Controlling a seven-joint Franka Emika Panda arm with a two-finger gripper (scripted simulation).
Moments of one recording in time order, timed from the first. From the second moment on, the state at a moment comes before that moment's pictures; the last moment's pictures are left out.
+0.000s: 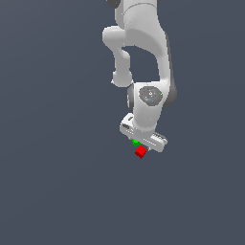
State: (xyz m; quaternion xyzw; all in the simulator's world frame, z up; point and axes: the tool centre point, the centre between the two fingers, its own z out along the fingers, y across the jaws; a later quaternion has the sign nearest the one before) arm 0.019 0.081 0.091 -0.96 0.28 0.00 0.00
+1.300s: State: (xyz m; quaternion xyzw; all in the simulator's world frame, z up) arm 0.026 0.093 0.035 -0.94 0.34 0.00 0.00
